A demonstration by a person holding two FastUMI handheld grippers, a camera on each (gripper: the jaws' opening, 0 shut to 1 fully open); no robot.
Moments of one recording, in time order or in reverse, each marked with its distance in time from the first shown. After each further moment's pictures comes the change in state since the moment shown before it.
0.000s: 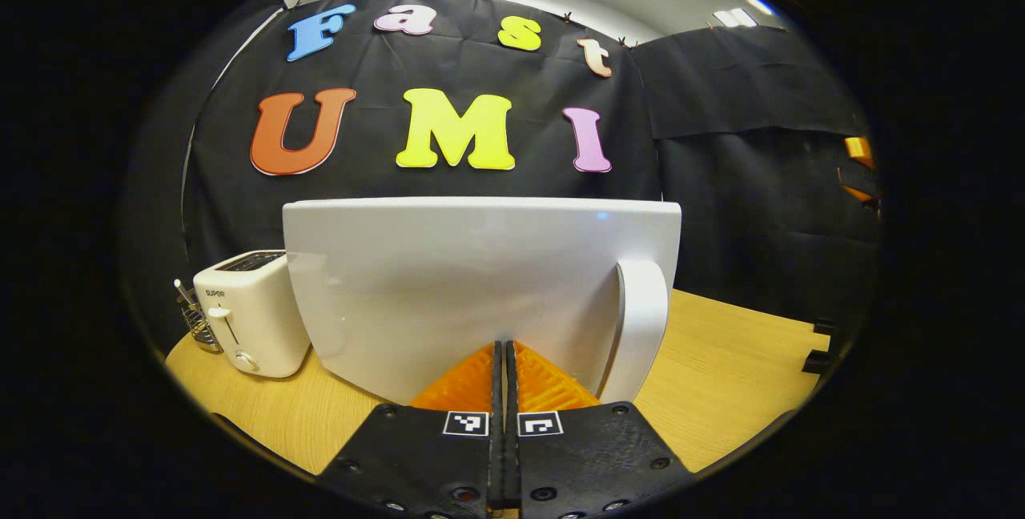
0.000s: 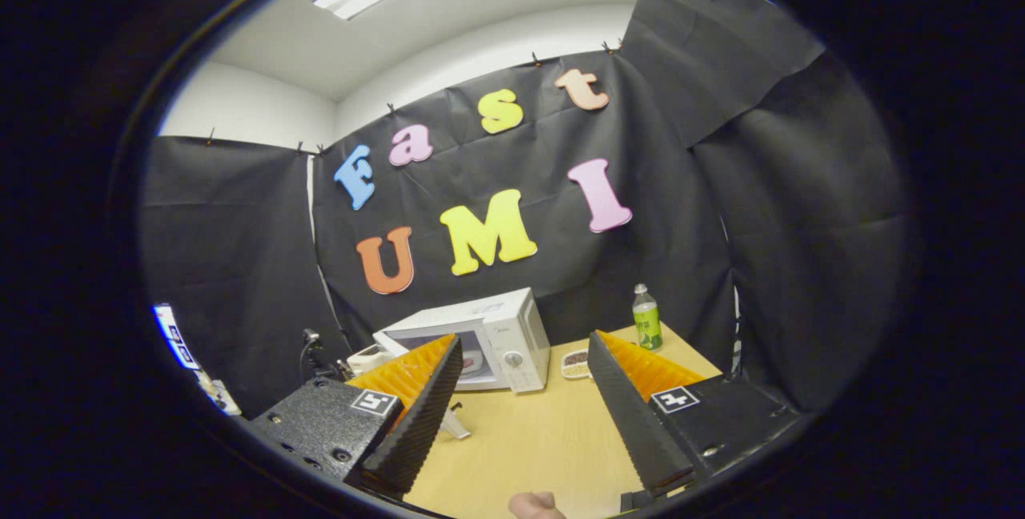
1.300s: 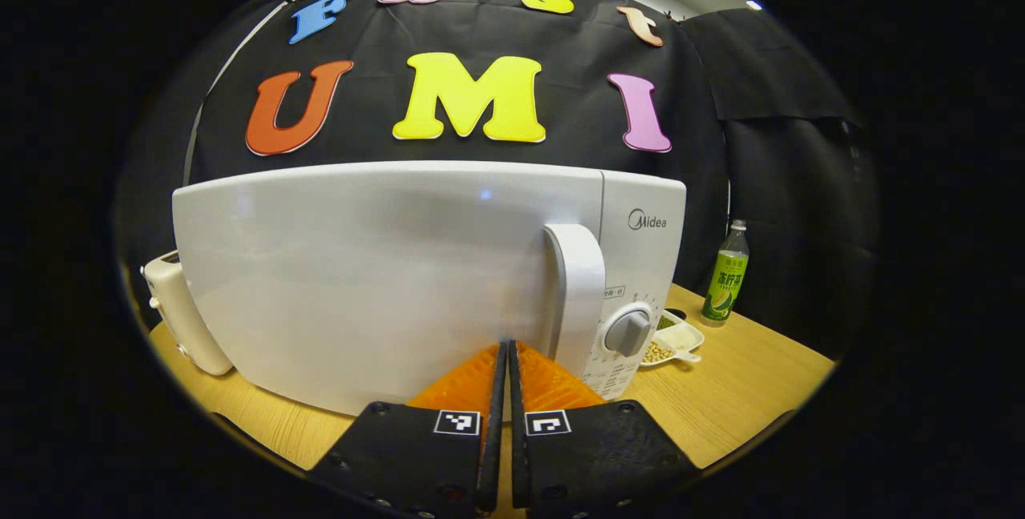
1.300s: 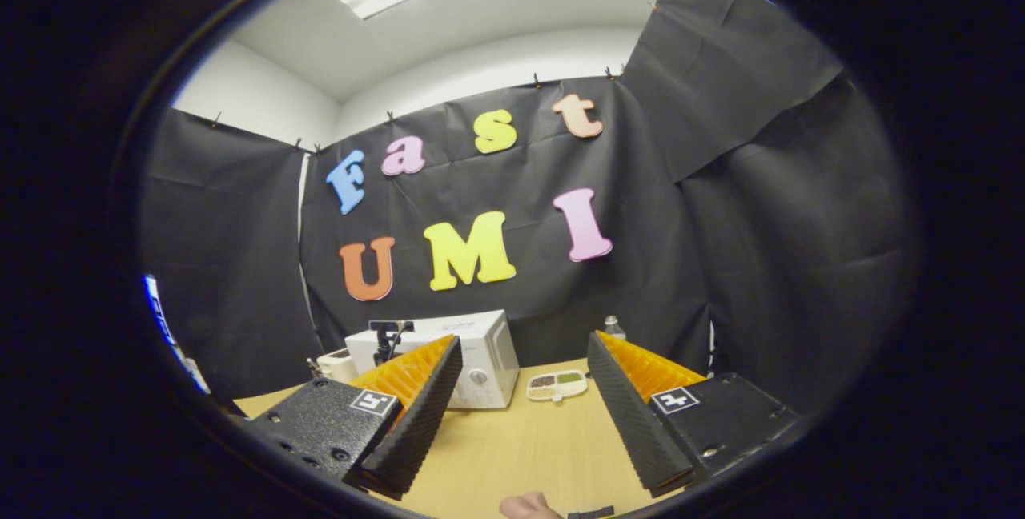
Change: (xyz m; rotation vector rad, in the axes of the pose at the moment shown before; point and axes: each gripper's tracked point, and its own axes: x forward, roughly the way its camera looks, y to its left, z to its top) left arm 0.160 -0.022 -0.002 -0.037 0.074 0.206; right arm 0.000 -0.040 0.009 -0.068 -0.058 -0.062
